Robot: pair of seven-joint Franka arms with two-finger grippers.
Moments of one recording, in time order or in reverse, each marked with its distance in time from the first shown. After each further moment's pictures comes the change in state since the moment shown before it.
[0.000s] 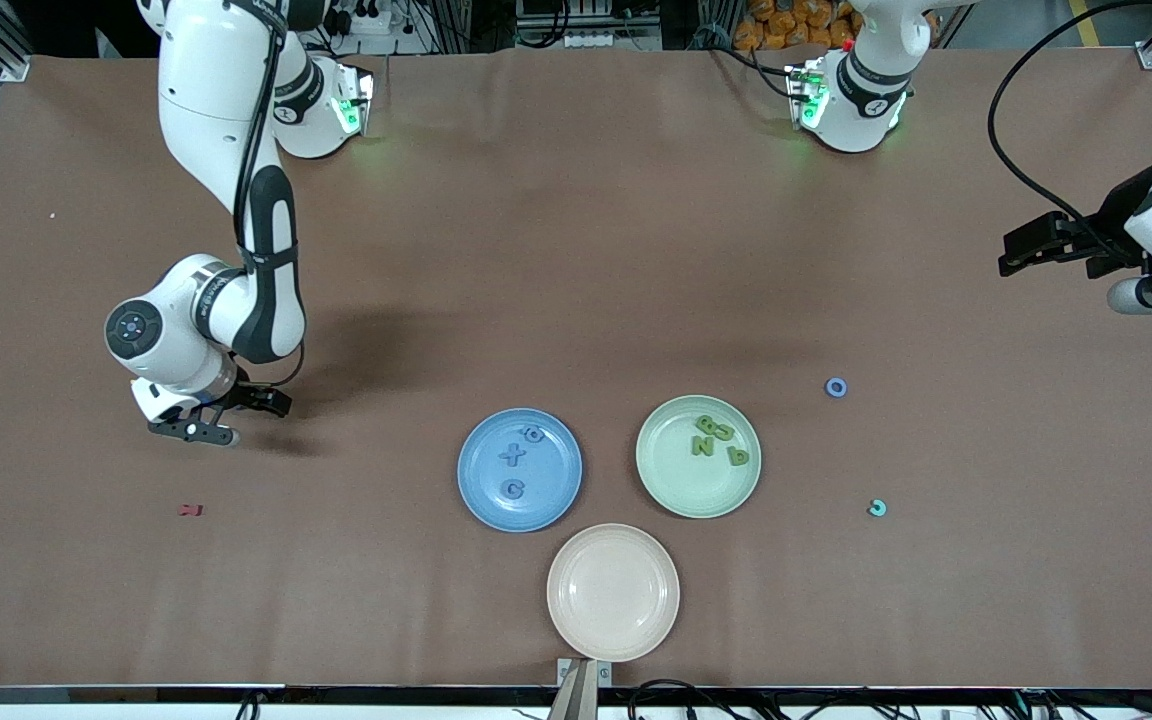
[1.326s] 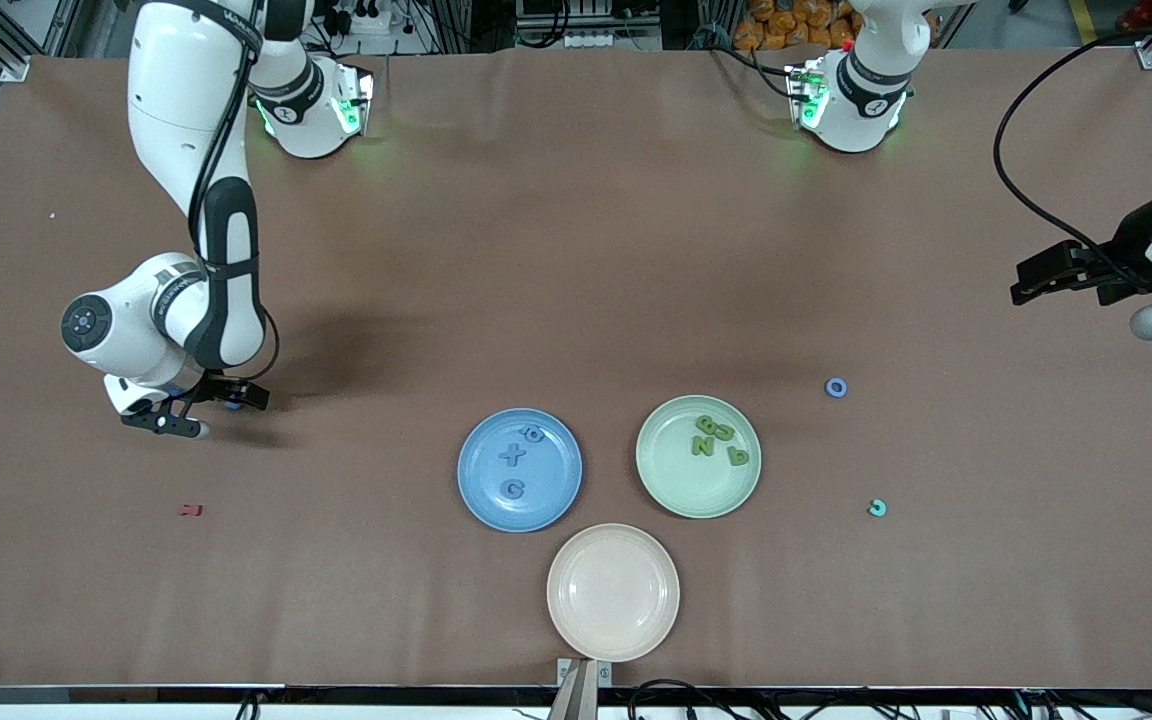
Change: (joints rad) left arm 0.017 0.028 0.005 0.000 0.000 0.083 0.000; right arm -0.078 -0.003 -0.004 -0.018 0.100 -0.044 -0.131
